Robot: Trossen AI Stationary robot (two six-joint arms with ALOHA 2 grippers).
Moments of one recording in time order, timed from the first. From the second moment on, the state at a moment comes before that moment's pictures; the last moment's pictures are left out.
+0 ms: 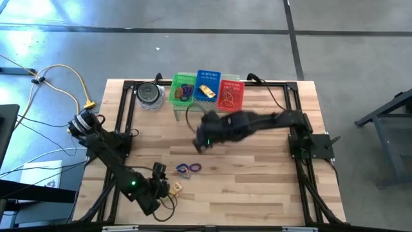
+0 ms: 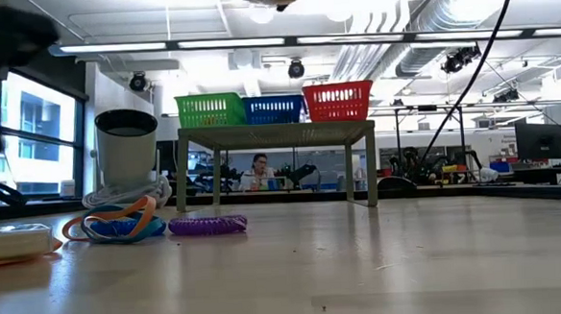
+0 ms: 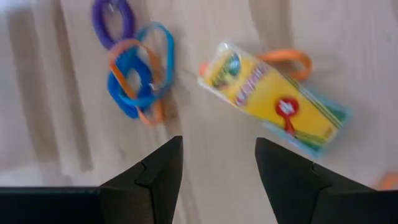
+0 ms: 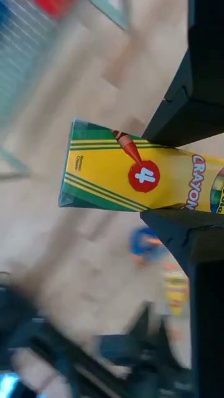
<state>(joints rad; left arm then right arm) -0.85 1.61 1.05 -0.75 -0.46 -0.52 0.18 2.04 2.27 -1.33 0.34 1.07</state>
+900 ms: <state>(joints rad) -0.57 1.22 1.05 -0.95 -0.47 -0.30 -0.37 2.04 2.27 -1.13 0.17 0.68</state>
